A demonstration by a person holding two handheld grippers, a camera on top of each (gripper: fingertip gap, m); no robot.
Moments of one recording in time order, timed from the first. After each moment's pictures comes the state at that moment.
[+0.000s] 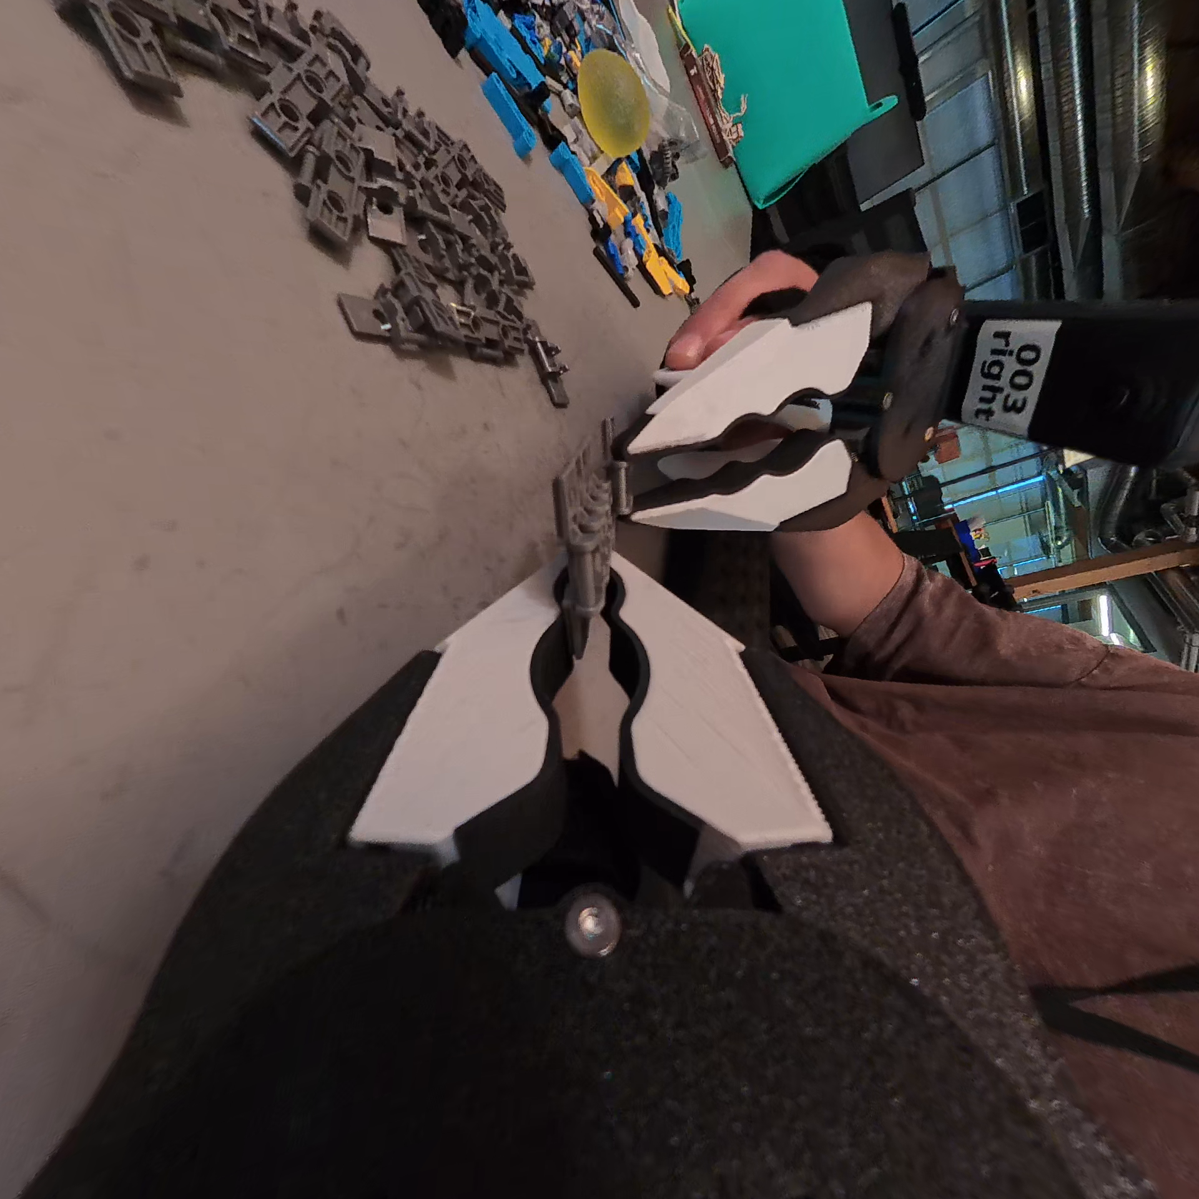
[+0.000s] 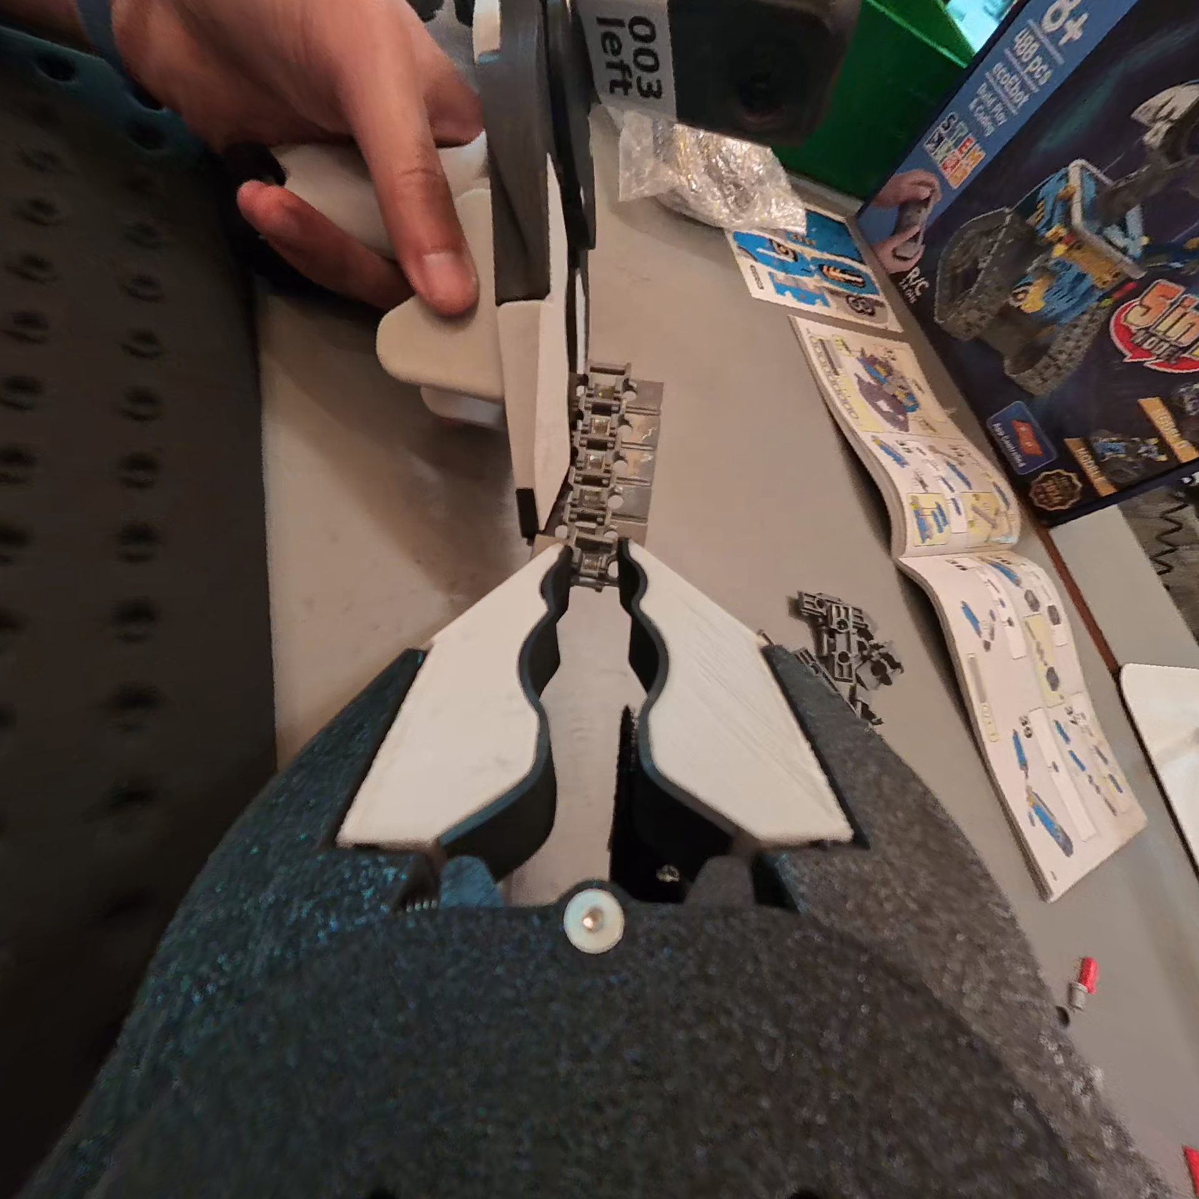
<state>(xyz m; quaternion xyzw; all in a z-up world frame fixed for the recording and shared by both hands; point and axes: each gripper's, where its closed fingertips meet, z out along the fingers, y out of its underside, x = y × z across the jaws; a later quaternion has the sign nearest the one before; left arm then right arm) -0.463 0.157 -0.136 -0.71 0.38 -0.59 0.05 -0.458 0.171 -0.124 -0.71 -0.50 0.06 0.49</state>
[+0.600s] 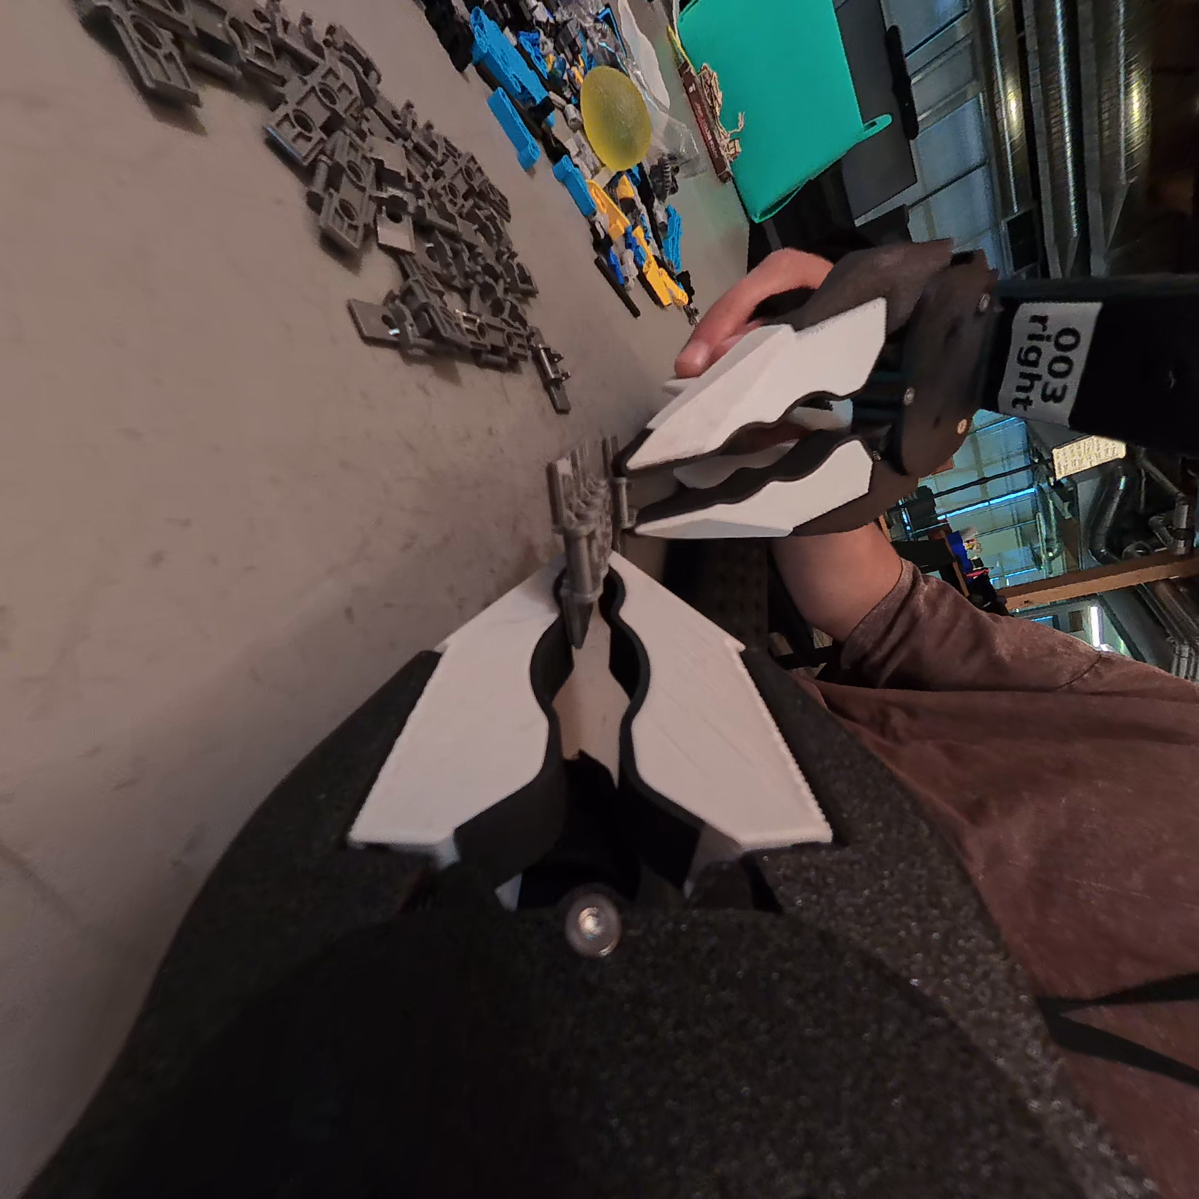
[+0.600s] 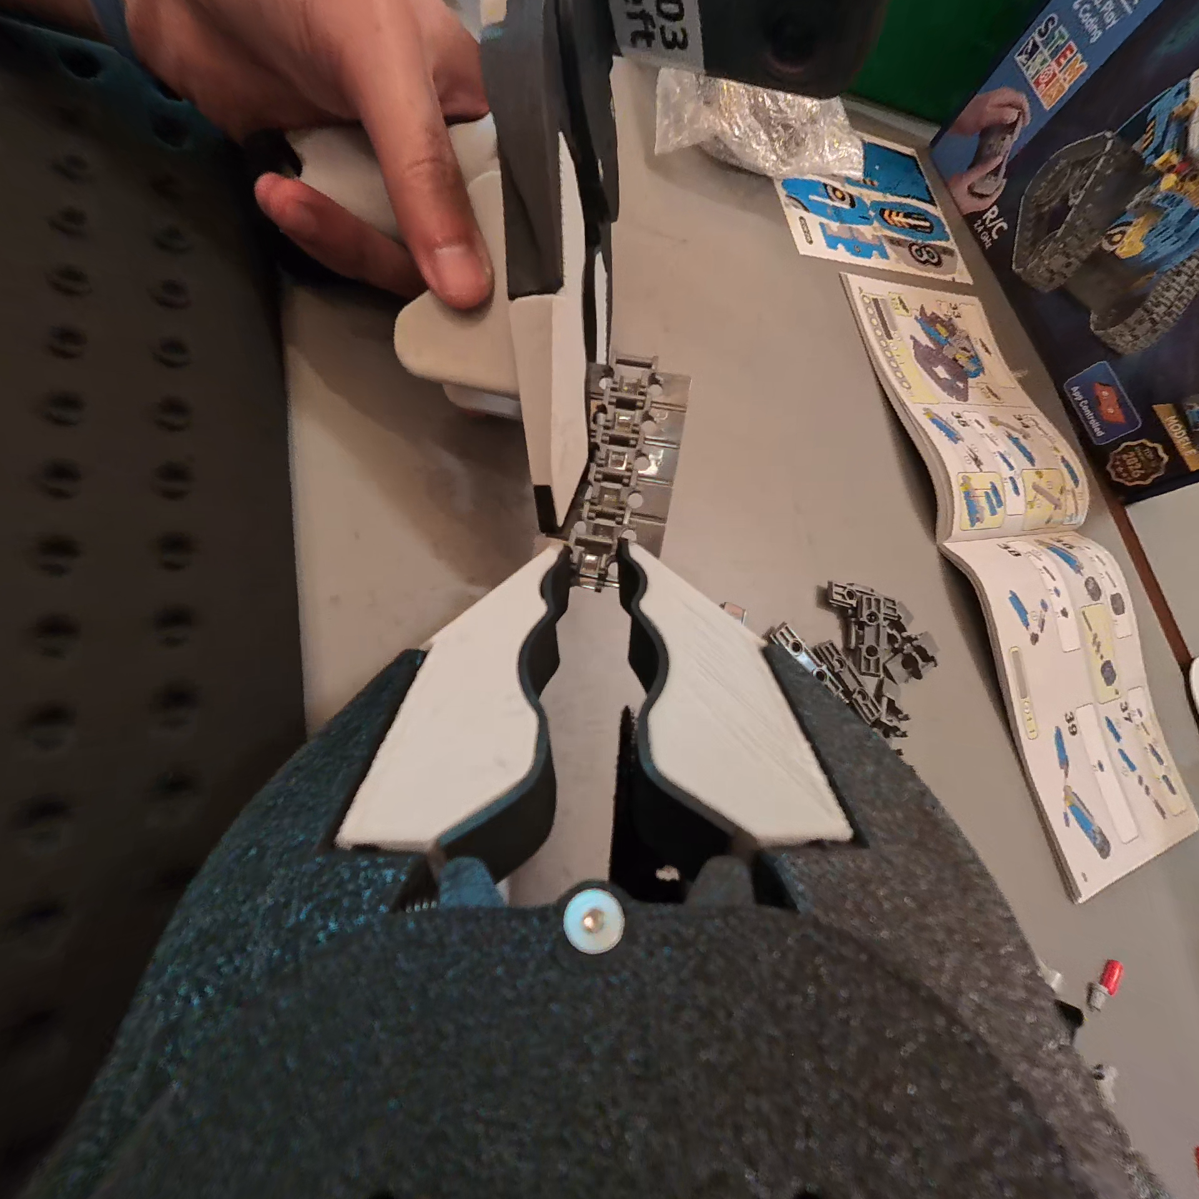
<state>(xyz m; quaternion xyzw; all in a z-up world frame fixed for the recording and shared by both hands) -0.463 0.160 -0.135 -0.71 0.37 -0.59 0.05 -0.460 0.168 -0.125 -0.74 -0.51 0.08 0.44</state>
